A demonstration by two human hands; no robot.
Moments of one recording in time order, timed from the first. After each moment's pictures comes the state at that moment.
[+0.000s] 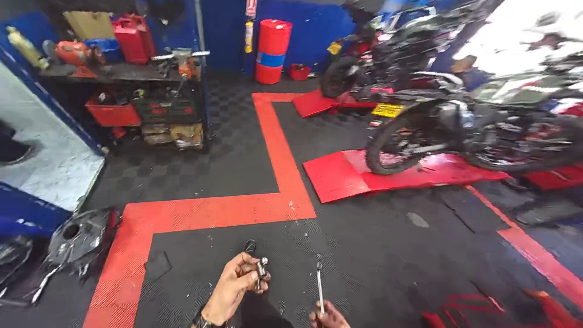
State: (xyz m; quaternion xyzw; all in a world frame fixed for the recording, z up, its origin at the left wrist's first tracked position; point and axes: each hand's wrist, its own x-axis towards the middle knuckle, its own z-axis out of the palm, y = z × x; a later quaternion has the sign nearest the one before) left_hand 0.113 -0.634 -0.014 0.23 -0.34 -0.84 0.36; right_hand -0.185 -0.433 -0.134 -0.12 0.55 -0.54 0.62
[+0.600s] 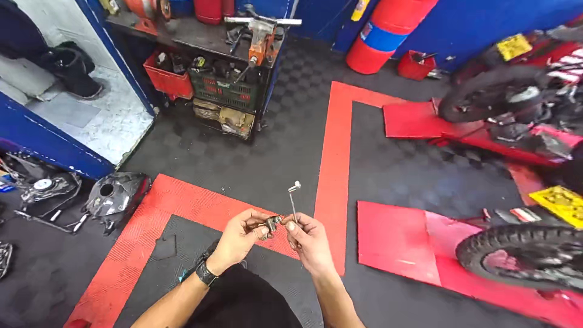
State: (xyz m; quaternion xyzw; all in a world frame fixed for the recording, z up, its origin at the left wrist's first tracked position) left_hand 0.085 -1.062 0.043 0.39 -0.49 -0.59 0.51; right_hand -0.122 -1.083 0.042 -0.46 0.39 -0.48 0.64
